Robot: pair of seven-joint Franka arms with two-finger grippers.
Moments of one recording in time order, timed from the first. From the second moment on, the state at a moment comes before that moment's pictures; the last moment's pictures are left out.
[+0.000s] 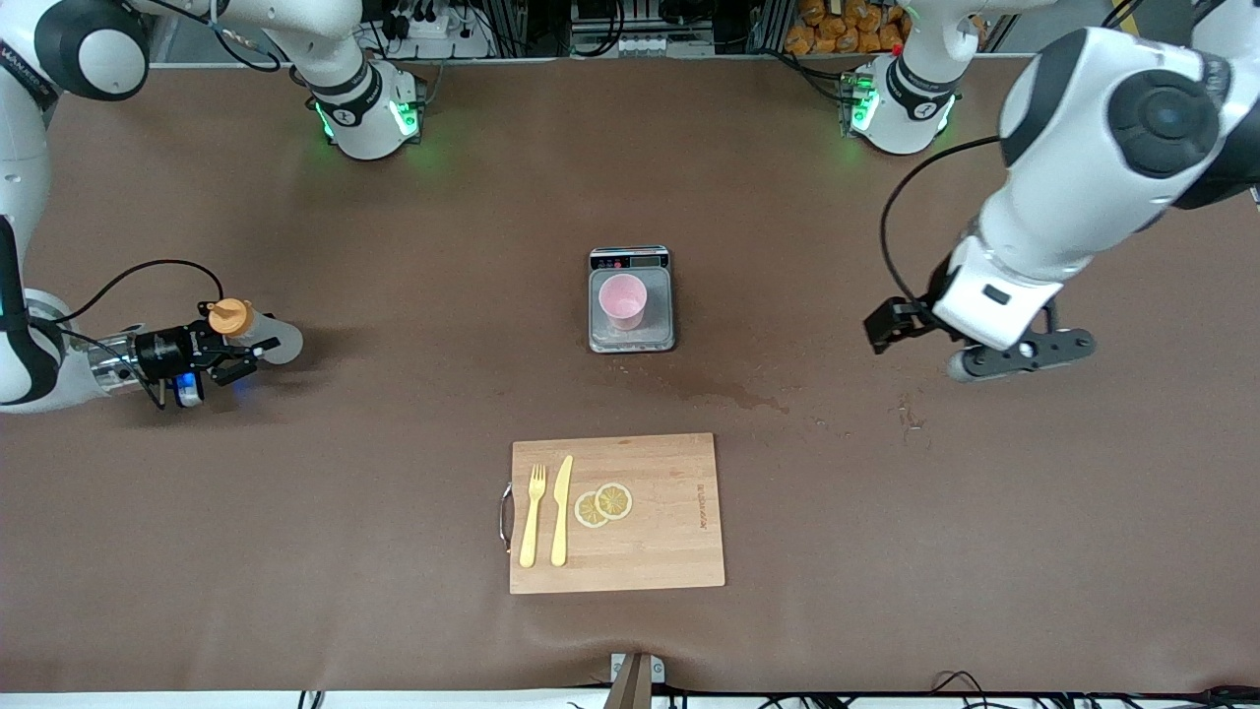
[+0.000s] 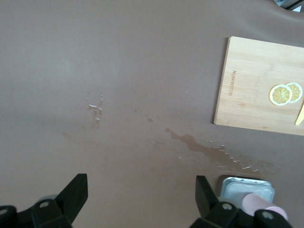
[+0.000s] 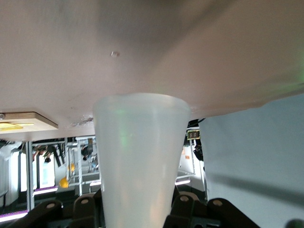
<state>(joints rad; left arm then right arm) 0.00 0.20 -0.35 -1.53 0.03 1.79 -0.47 -0.49 0.80 0.01 -1.55 0.73 1.22 0.60</state>
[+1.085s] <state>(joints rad) -0.09 0.07 -0.08 -1.52 0.03 1.62 -0.03 -0.15 0.47 0.01 -1.55 0.60 1.29 1.24</state>
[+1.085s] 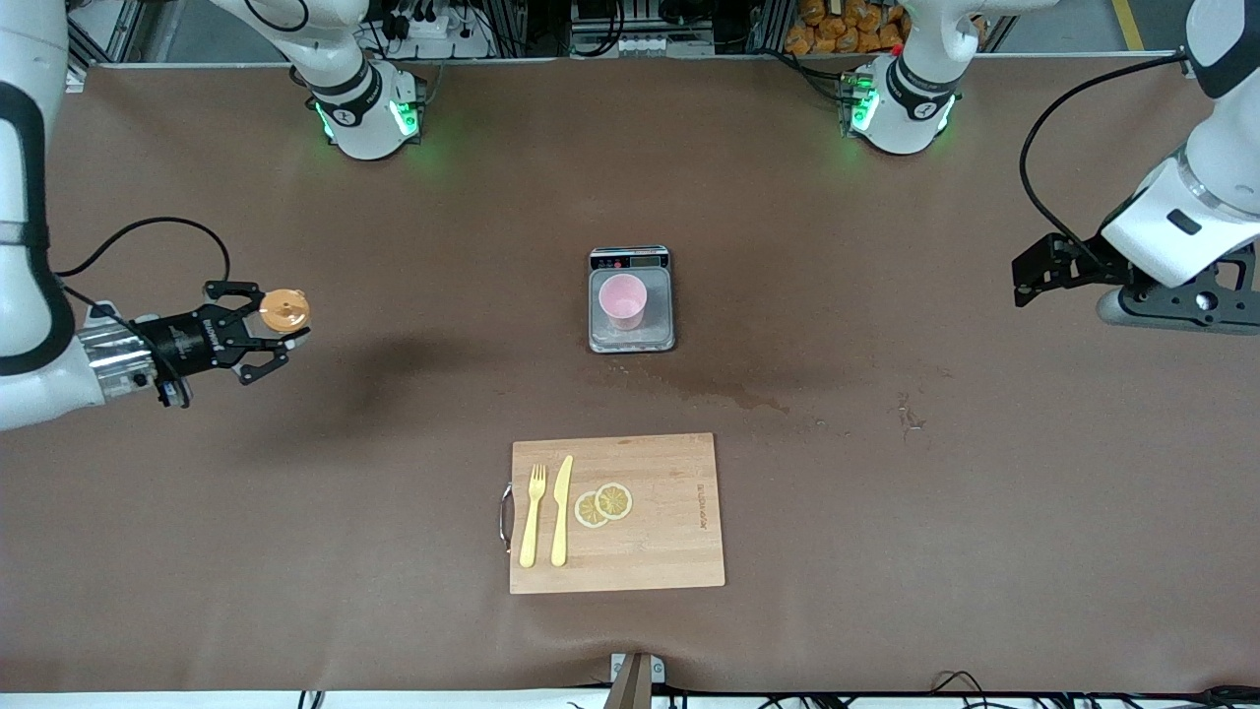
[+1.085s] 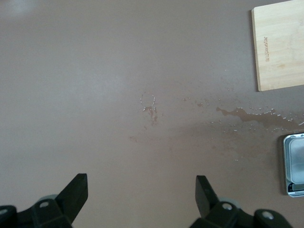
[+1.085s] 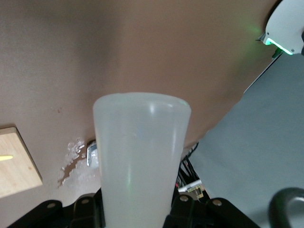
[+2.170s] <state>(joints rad) -0.10 0.06 -0.07 -1.52 0.03 1.58 -0.04 0.29 0.40 0.01 -1.48 0.31 1.36 1.86</state>
